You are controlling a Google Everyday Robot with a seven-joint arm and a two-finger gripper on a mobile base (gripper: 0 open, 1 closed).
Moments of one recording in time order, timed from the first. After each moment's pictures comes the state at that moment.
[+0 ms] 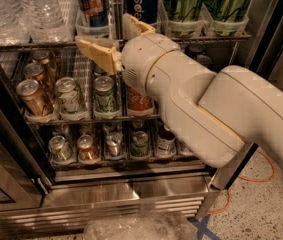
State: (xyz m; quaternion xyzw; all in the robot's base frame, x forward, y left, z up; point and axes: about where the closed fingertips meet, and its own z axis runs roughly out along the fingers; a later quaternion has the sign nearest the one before) arm 0.528 0.050 1.041 -0.26 0.62 0.21 0.71
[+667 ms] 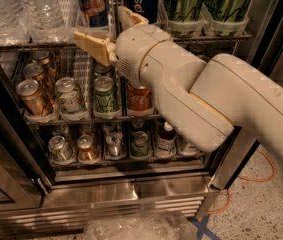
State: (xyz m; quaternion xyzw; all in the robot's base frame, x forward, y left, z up) arm 0.543 0.063 1.050 -0.27 0.61 0.22 0.71
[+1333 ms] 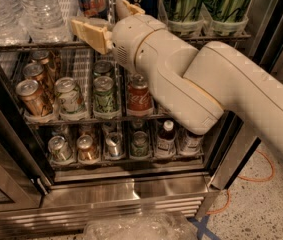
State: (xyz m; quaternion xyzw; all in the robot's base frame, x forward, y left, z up) arm 0.569 0.068 1.054 -0.25 0.62 0.23 0.71
